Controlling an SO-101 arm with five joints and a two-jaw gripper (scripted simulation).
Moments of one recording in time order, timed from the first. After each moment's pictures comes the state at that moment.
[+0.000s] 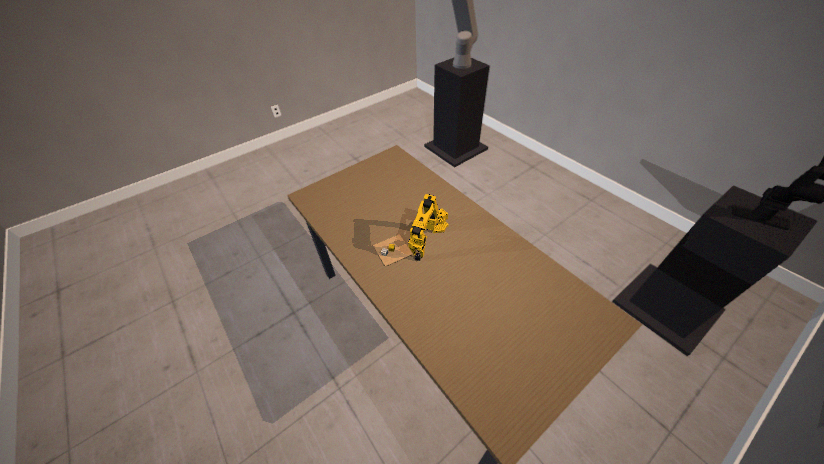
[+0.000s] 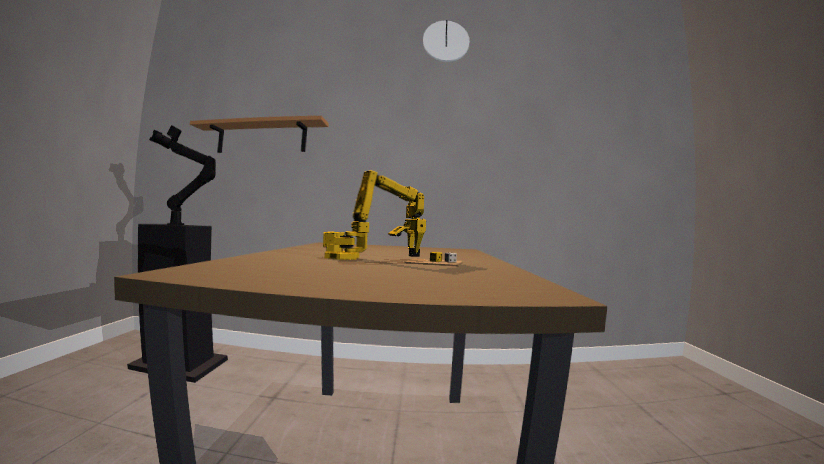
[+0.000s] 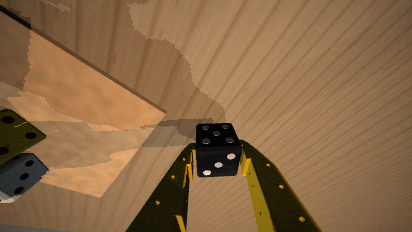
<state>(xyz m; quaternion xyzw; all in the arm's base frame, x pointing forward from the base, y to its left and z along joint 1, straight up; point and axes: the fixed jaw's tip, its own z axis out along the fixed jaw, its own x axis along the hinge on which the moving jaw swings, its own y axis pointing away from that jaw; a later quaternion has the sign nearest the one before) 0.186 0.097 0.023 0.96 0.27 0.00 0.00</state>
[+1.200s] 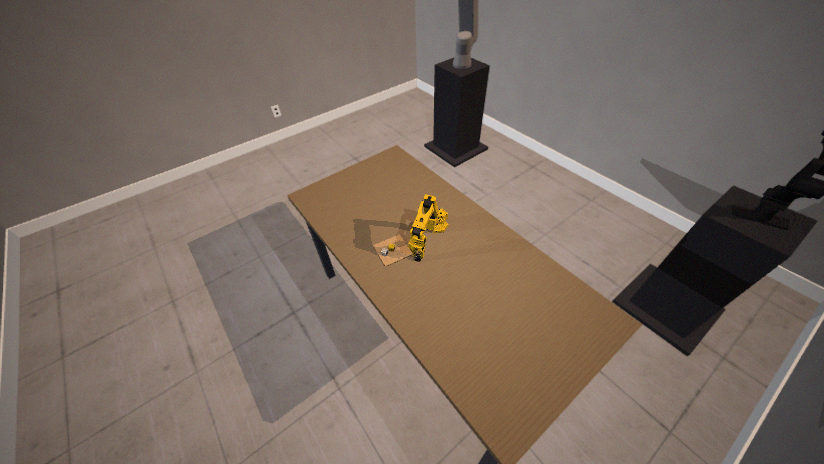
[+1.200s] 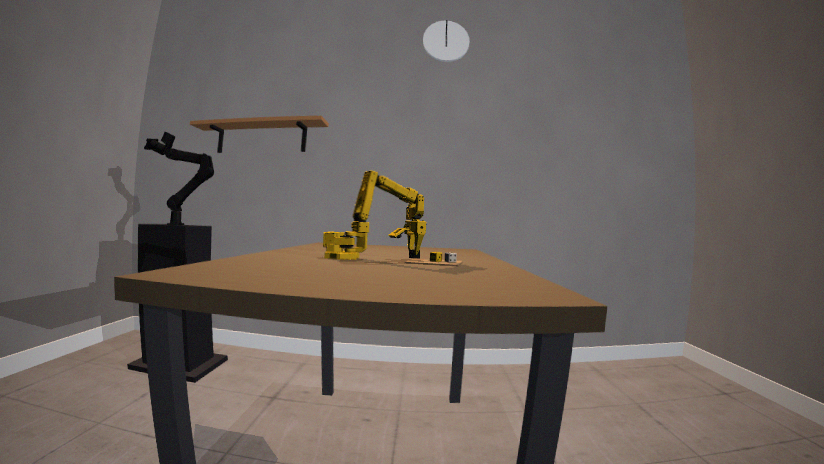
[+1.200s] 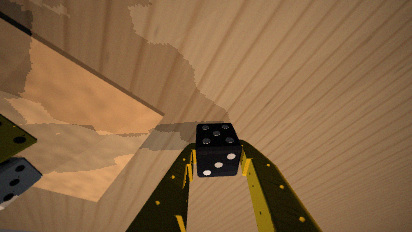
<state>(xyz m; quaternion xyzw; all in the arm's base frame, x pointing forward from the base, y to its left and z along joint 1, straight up) 0.186 0.097 0.018 0.96 0.27 0.00 0.00</state>
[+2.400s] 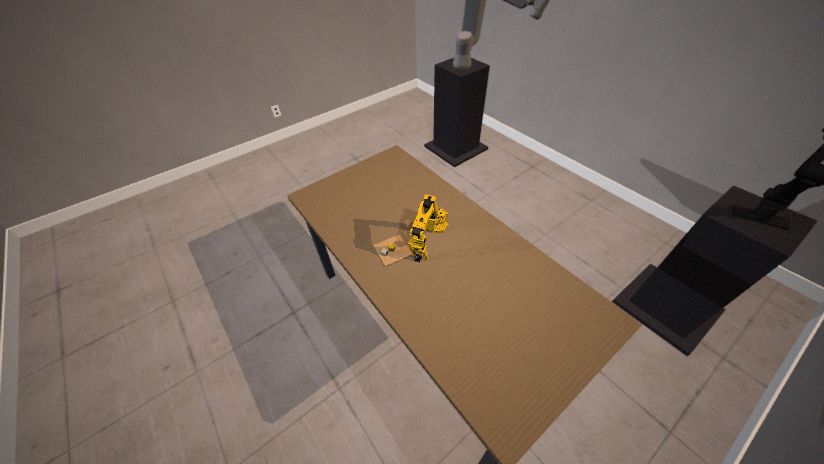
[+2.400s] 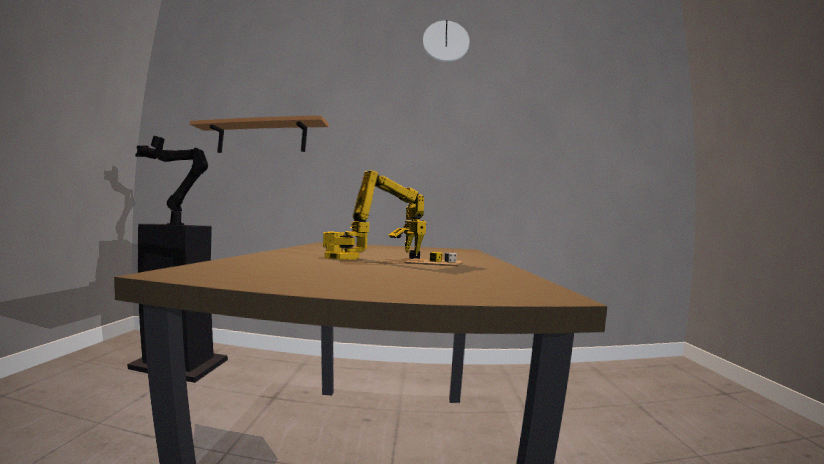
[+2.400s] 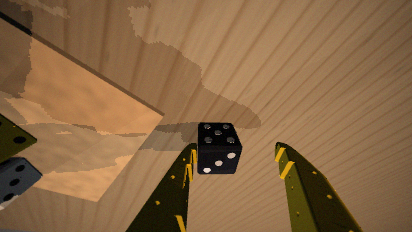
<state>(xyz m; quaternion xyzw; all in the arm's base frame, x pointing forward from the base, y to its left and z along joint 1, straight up) 0.186 0.097 0.018 0.96 0.27 0.00 0.00</state>
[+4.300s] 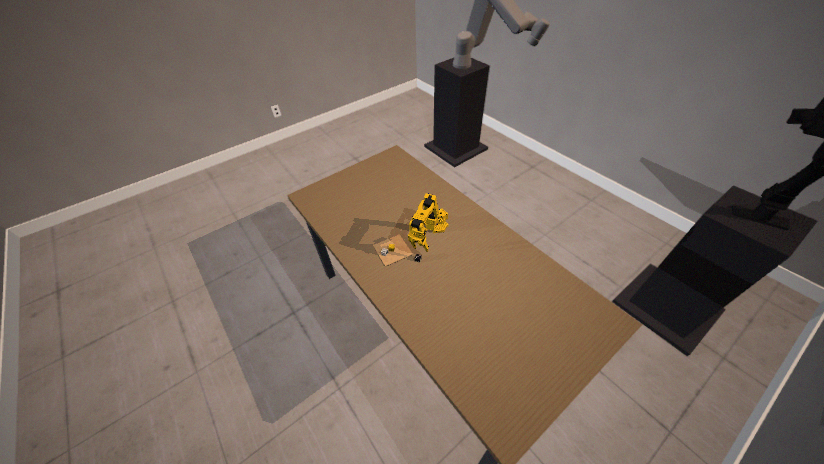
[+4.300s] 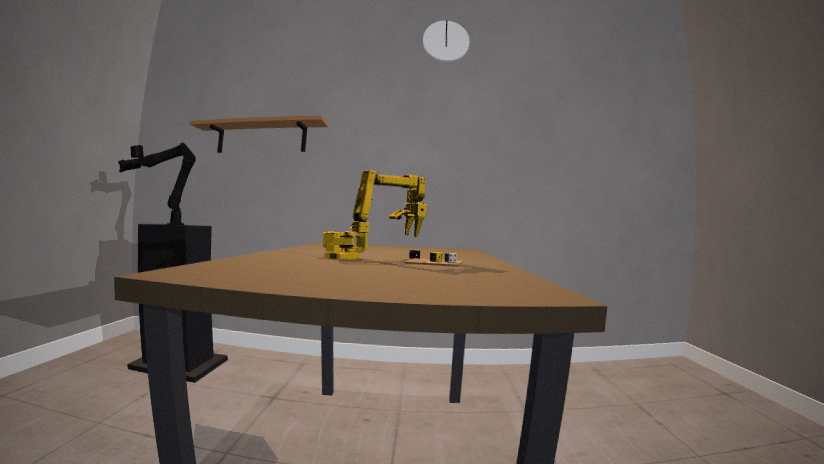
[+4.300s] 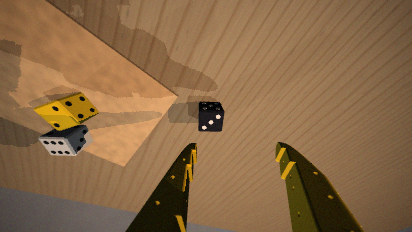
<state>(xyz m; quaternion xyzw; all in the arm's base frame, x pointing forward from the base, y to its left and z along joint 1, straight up) 0.183 0.095 0.070 0.96 0.27 -0.02 0.01</state>
